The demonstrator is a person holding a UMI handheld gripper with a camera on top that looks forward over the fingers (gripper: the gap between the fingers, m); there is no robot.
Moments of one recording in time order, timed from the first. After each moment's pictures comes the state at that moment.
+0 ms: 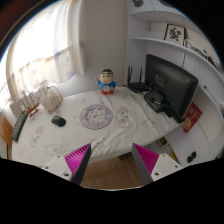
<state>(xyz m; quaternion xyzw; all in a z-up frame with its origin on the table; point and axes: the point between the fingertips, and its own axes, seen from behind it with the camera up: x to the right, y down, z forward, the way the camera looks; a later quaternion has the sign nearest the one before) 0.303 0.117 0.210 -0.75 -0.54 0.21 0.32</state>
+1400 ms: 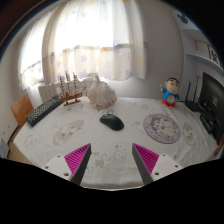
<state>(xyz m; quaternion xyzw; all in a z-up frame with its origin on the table) 0.162 -0.133 0.086 -0.59 -0.65 0.35 0.31</state>
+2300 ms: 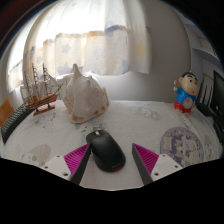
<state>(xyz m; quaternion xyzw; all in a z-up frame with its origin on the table) -0.070 -0.126 -0.006 -0.61 -0.64 0.33 0.34</state>
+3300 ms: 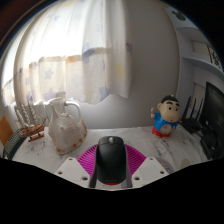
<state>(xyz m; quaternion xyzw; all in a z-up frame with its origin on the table) -0.108 -0.027 0.129 -0.62 -0.60 0.34 0.38</state>
